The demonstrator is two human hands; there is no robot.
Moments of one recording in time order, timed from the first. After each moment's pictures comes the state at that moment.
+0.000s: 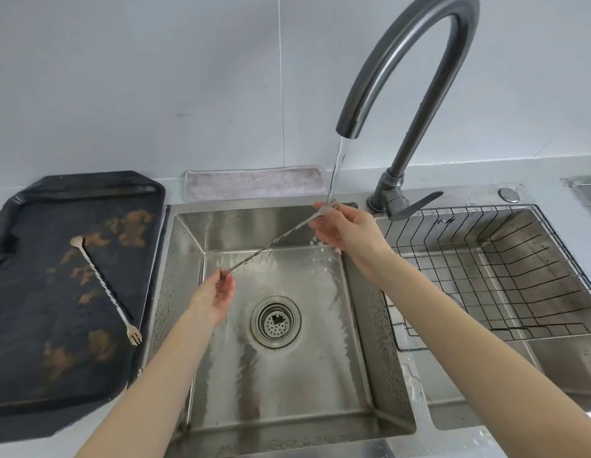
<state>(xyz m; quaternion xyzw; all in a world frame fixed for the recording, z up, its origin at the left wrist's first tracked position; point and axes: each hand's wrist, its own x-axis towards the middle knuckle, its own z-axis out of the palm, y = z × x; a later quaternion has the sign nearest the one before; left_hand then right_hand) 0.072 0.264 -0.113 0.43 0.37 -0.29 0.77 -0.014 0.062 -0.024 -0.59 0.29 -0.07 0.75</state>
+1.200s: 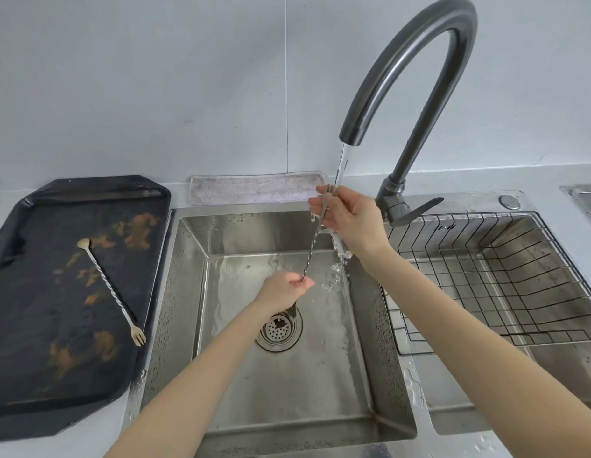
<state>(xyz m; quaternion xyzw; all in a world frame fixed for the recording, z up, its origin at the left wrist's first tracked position) 0.029 0.196 -0.085 0.84 -0.20 -0.39 0.31 -0.006 0.072 0.005 -0.71 0.27 -0.15 0.63</state>
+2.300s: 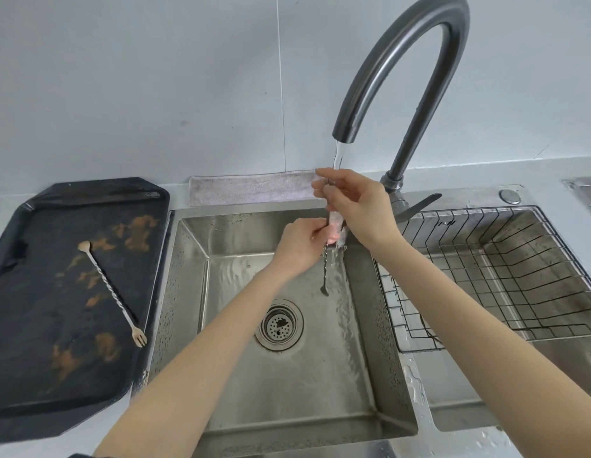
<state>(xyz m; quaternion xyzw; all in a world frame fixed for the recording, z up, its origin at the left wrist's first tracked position) 0.039 0.154 -0.023 0.84 -0.29 -0.21 0.40 -0.011 0.060 0.018 -0.75 0.21 -0.18 0.61</state>
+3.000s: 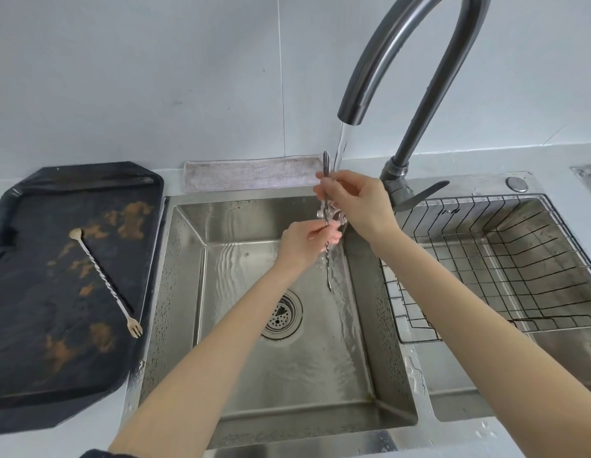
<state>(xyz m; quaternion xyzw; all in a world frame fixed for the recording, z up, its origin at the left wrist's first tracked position) 0.035 0.149 -0.059 0.77 -0.16 -0.32 0.53 -0.003 0.055 -0.004 -0.76 0.27 -0.15 0.58</state>
